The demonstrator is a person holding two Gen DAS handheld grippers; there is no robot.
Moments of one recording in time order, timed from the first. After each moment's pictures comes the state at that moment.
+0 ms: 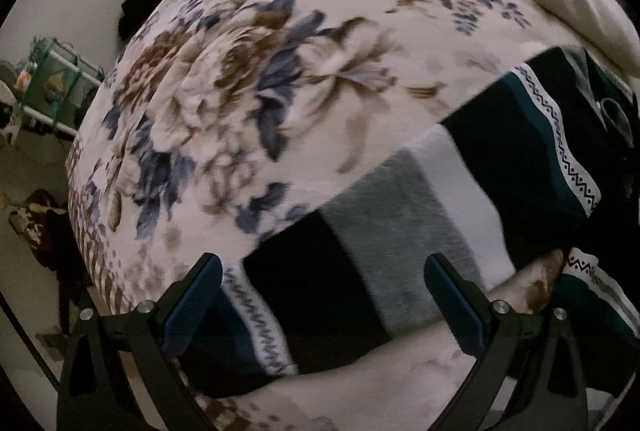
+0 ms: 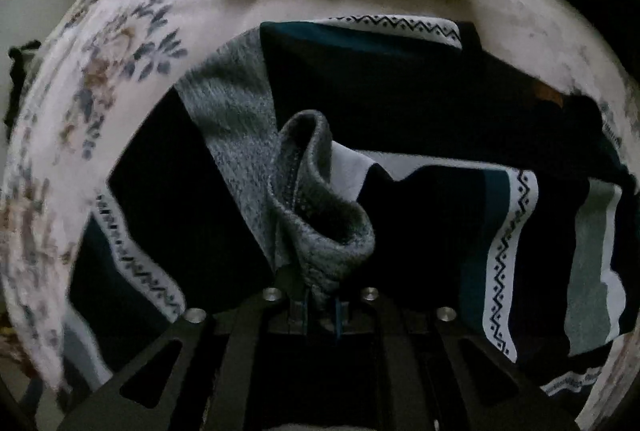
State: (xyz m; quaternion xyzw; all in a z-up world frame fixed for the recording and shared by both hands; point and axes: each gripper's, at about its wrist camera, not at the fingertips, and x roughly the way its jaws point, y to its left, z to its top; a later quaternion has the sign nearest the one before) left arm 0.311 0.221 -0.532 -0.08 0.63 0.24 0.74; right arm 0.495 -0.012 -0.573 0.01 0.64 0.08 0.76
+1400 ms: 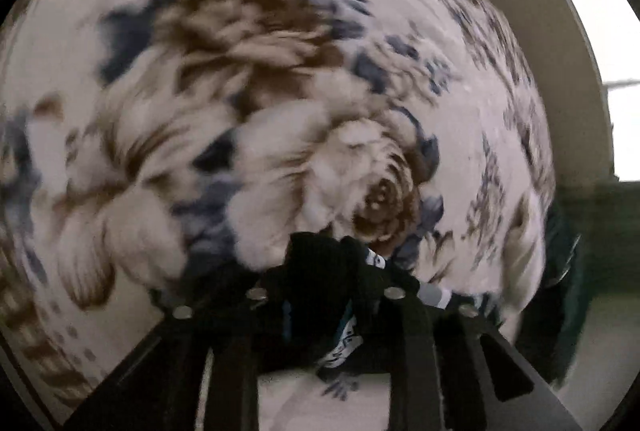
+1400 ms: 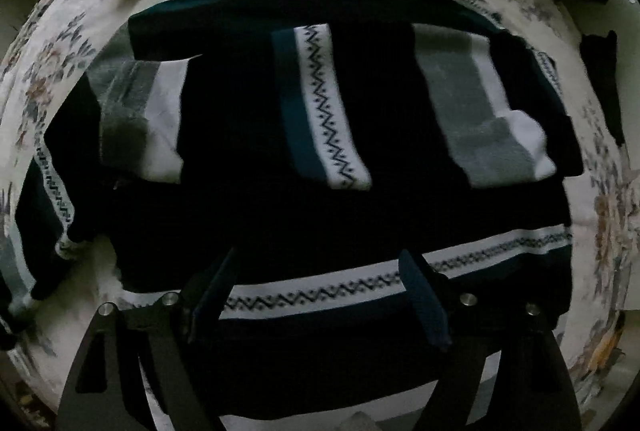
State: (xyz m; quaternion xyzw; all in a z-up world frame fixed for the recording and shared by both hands) left arm 0.273 0.489 -0.564 -0.51 0.47 0.19 0.70; right arm 0.397 -0.100 -0.565 0.04 0.66 -0.08 0.75
